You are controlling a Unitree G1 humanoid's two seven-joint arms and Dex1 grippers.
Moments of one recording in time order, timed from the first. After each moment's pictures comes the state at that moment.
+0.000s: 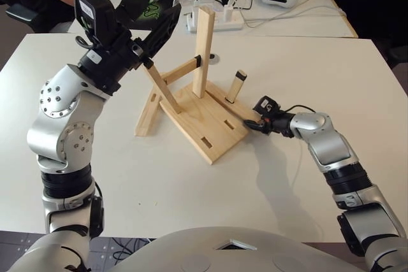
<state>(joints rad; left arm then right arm) -0.40 0.49 0.17 -0.47 -0.60 0.46 -0.50 -0.29 -0.56 0.26 0.04 0.02 0.57 0.68</state>
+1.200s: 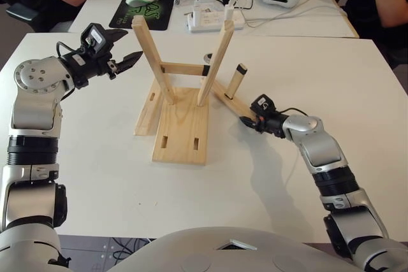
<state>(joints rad) -0.54 0.72 0.00 0.20 -0.19 0.06 -0.87 -0.30 -0.47 0.21 0.04 0.02 0.63 0.62</state>
